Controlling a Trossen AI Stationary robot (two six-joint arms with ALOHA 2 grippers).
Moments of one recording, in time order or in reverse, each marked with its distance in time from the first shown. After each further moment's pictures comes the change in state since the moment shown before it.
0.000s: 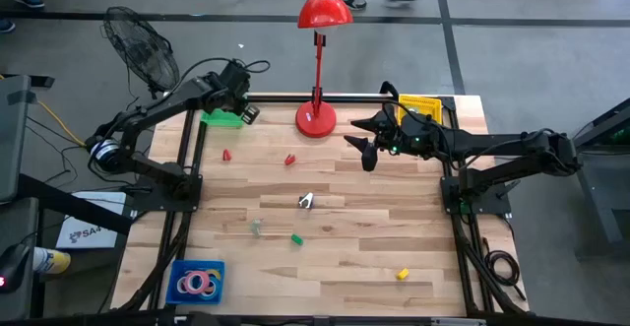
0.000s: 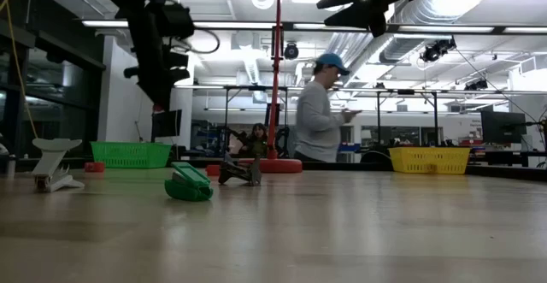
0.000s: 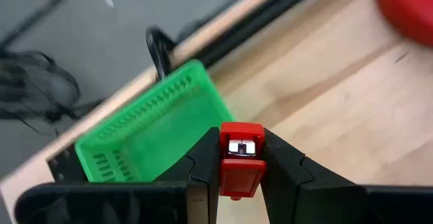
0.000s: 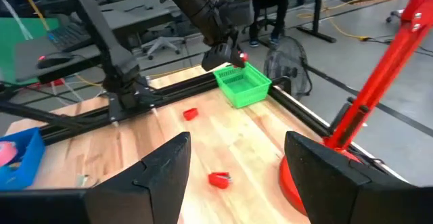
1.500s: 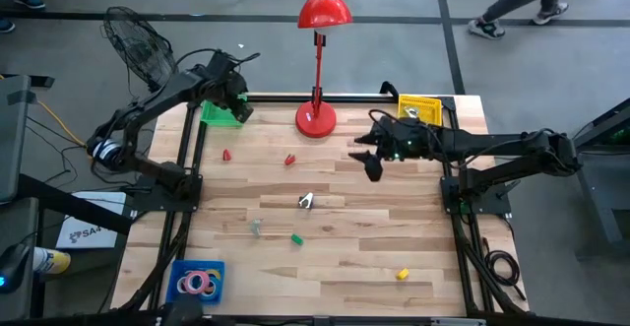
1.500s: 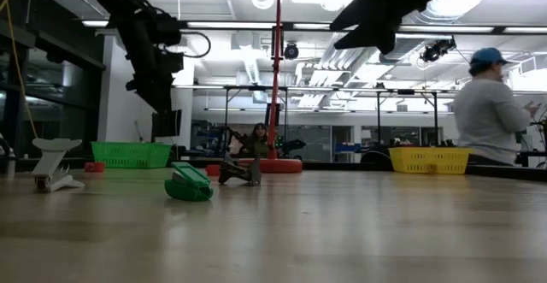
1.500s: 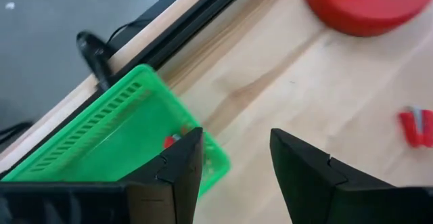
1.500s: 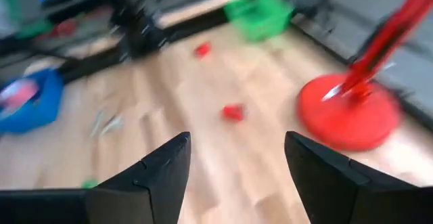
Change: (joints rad) left arm 0.164 0.008 0.000 -0.005 0.375 0.195; right arm 0.000 0.000 0.000 -0.234 -0.155 0.073
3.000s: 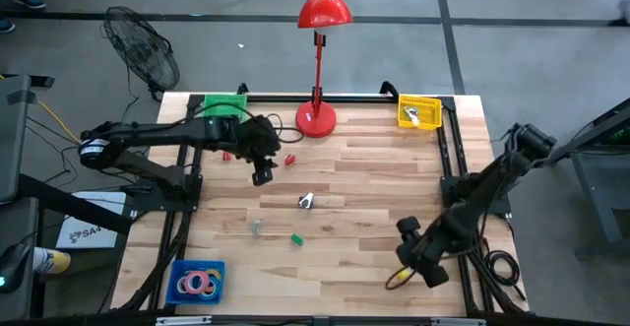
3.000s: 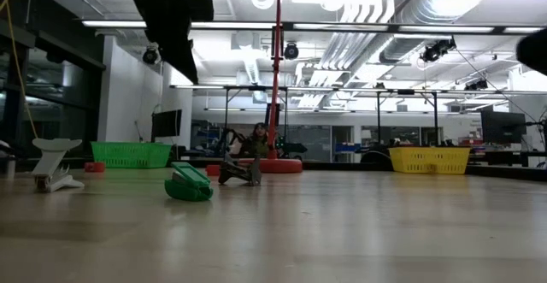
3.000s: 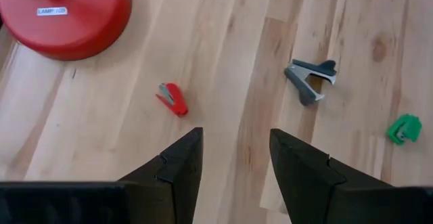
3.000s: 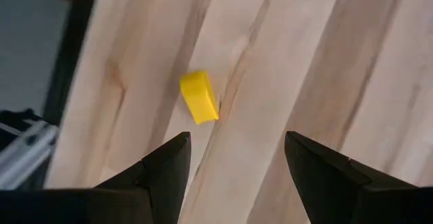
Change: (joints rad) left arm -0.794 -0.093 0.000 -0.012 -0.108 -0.218; right arm 0.933 0.273 0.000 -0.483 -0.094 0.189
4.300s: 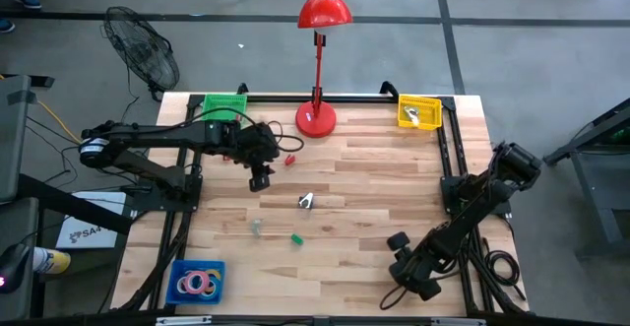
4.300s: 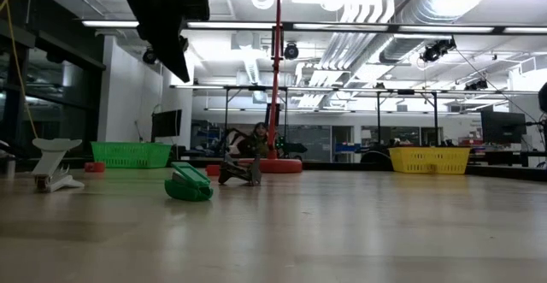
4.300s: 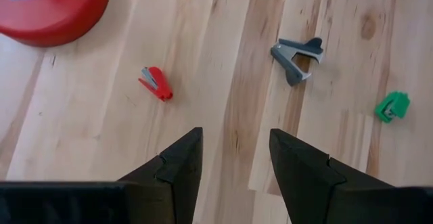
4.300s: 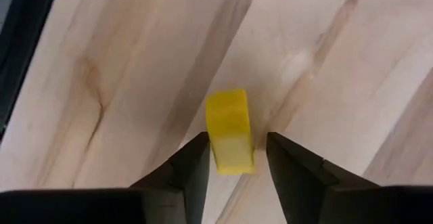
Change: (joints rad) left arm -0.053 0.000 0.000 -0.050 -0.003 -0.019; right arm 0.050 0.244 -0.001 0.224 0.006 -0.082
